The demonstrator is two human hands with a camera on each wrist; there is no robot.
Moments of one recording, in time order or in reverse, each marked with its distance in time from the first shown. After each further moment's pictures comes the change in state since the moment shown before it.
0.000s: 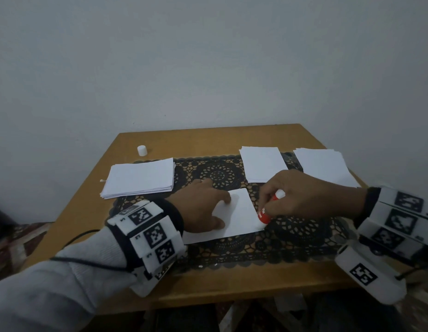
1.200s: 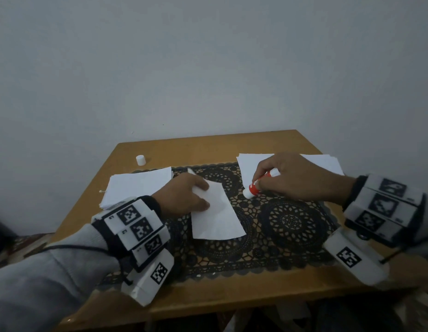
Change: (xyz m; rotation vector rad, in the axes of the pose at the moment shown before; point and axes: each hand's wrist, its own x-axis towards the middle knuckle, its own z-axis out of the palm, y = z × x) left_hand -0.002 -0.025 -0.018 -0.510 0.220 -0.174; right_hand 0.018 0.008 -0.022 -0.021 0.268 0.023
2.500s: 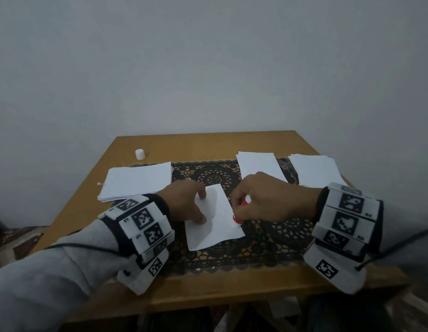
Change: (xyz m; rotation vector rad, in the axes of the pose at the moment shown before) left_hand 0.003 -0.006 0.010 0.270 -0.176 -0.067; right_hand 0.001 -0.037 0.037 -0.101 -0.299 -0.107
